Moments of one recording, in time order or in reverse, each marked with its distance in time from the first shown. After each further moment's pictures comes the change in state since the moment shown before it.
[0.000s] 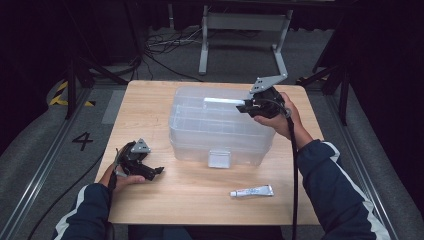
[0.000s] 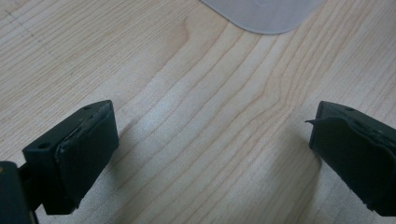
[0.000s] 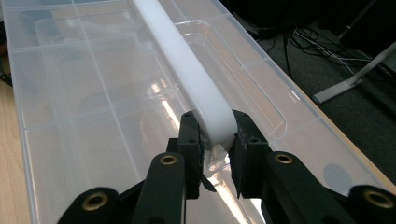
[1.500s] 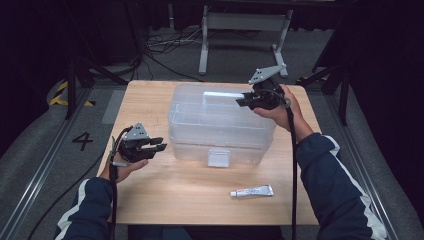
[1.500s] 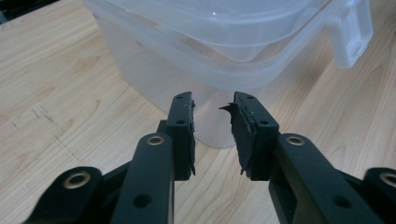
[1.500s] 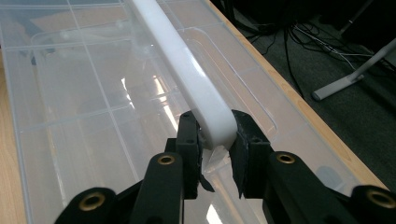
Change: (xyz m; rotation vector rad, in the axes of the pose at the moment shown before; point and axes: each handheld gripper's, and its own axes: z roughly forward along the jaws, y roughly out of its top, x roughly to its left) left arm -0.011 0.056 -0.046 -0.226 -0.035 0.037; right arm -0.013 0.018 -0.003 0.021 0.006 0.016
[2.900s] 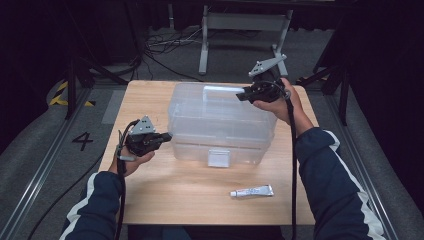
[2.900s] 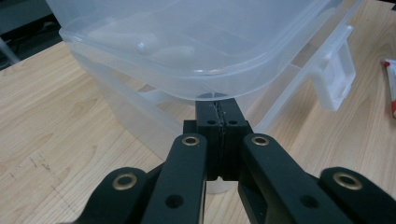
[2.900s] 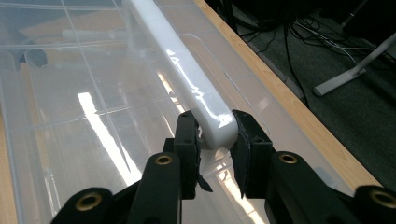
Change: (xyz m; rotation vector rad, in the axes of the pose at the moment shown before) left arm -0.007 0.025 0.008 -0.057 -0.008 0.045; right arm -0.012 0.013 -0.002 0.017 0.006 0.026
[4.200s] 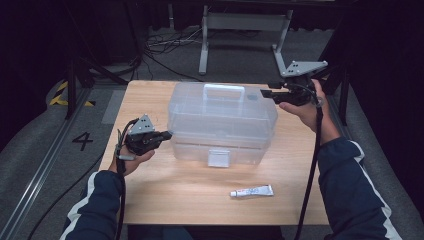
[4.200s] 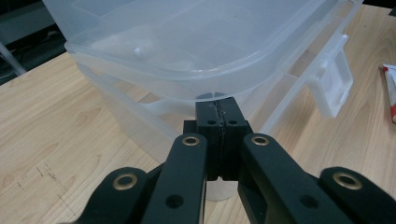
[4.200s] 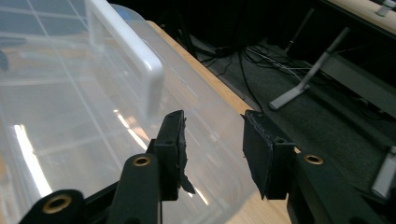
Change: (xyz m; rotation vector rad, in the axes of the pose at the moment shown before) left arm -0.001 0.004 -0.003 -0.022 0.000 0.016; right arm -0.016 -0.046 -0.059 -0.140 -0.170 0.039
